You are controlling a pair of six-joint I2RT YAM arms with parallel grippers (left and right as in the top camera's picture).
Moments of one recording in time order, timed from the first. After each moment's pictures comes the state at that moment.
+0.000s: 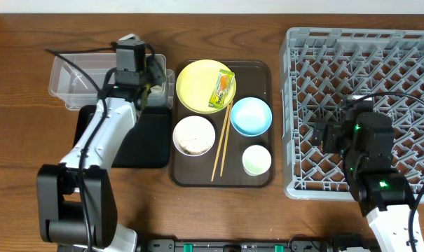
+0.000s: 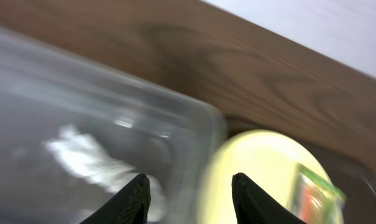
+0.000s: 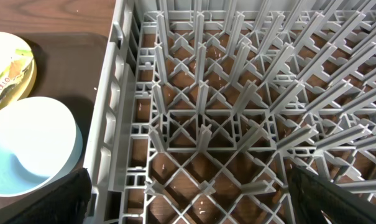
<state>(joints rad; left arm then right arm) -0.12 1.68 1.16 -0.20 -0.01 -0.43 0.08 0.93 0.70 -0.46 0.09 0.09</state>
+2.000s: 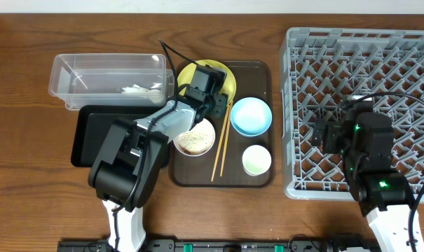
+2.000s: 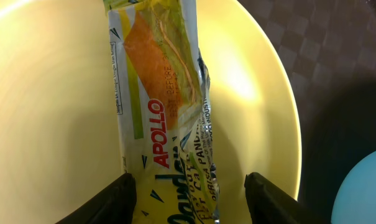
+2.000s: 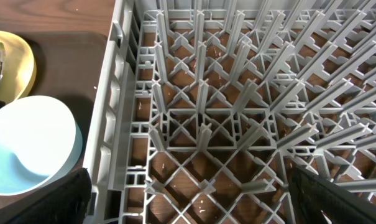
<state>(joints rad) -0.43 2.02 1.17 -0.08 0.07 -0.12 0.08 0.93 0.70 -0.46 0.09 0.09</state>
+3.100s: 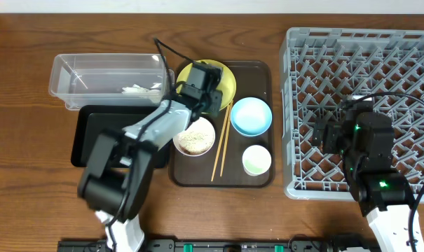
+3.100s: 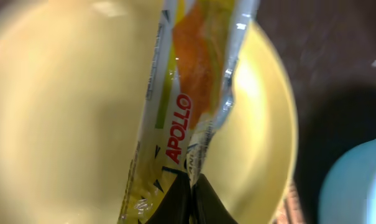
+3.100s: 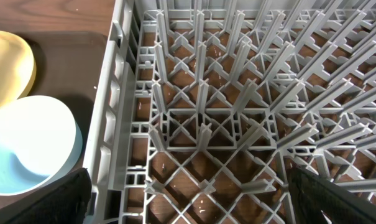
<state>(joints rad) -0.41 1.90 1.17 -0.16 0.03 -0.12 0.08 0.93 0.70 -0.46 0.09 0.09</state>
